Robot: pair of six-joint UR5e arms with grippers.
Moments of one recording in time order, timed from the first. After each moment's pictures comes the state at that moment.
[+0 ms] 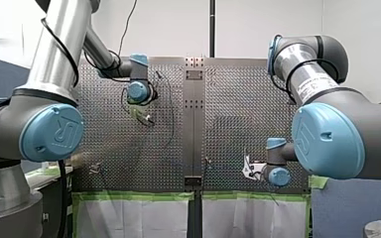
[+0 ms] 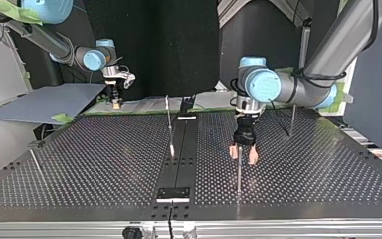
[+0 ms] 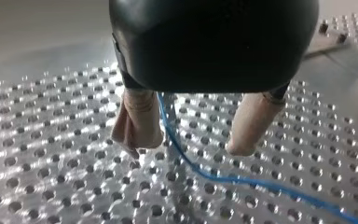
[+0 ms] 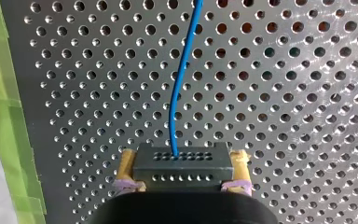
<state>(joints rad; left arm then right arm) -0.23 -1.86 -1.71 -2.64 -1.73 -2.66 1.82 -0.58 1.62 -0.94 1.41 1.59</state>
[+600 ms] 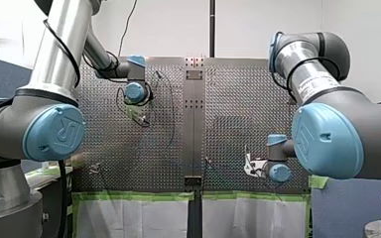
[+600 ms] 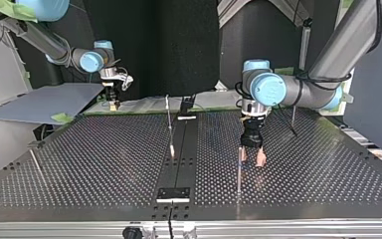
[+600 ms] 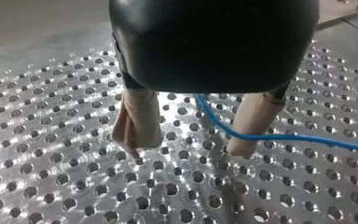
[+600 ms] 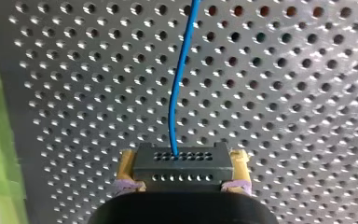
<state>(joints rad) -0.19 -1.87 -1.71 -2.64 -1.74 -2.63 1.81 -0.61 1.61 -0.91 1.43 1.54</state>
